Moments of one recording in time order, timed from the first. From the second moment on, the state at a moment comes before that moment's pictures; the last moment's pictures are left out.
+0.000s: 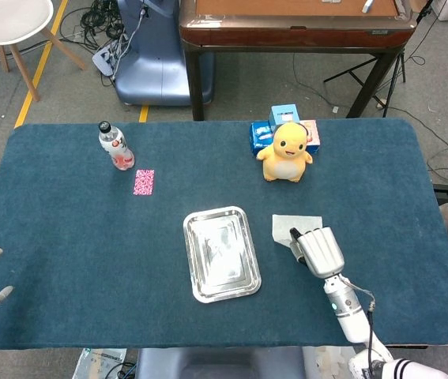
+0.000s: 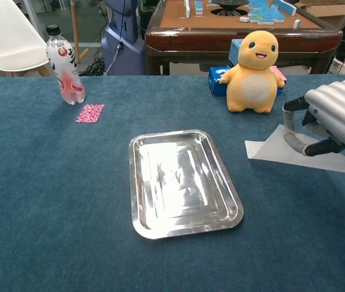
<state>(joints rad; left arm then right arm) -0.06 -1.01 -0.08 -1.67 1.42 1.50 -0.05 0.40 -1.71 0.14 -1.23 -1.59 1.36 -0.42</state>
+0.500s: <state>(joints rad) -0.05 -0.99 -0.09 -1.67 1.41 1.51 -0.08 0.47 -1.78 0.22 -1.20 -1.52 1.36 -0.51</state>
